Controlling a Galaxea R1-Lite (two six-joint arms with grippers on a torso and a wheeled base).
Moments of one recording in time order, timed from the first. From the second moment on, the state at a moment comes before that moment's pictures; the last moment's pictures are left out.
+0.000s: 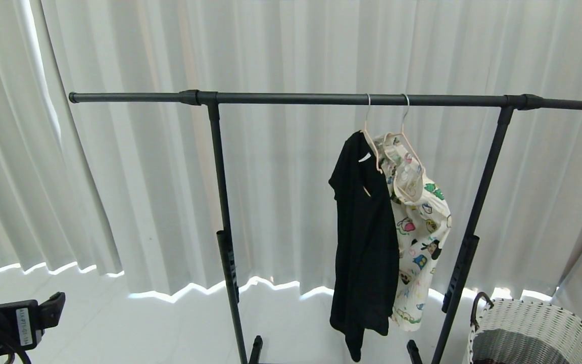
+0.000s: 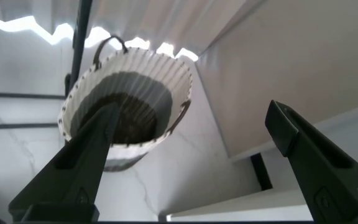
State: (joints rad) left arm -0.01 1.05 -0.37 -0.11 0.48 -0.02; right arm -0.06 0.66 -0.53 0.30 -0.31 -0.37
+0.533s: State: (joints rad) left arm 0.05 1.05 -0.35 -0.11 0.48 -0.03; right arm -0.10 0.66 -0.46 0.22 -0.30 -0.36
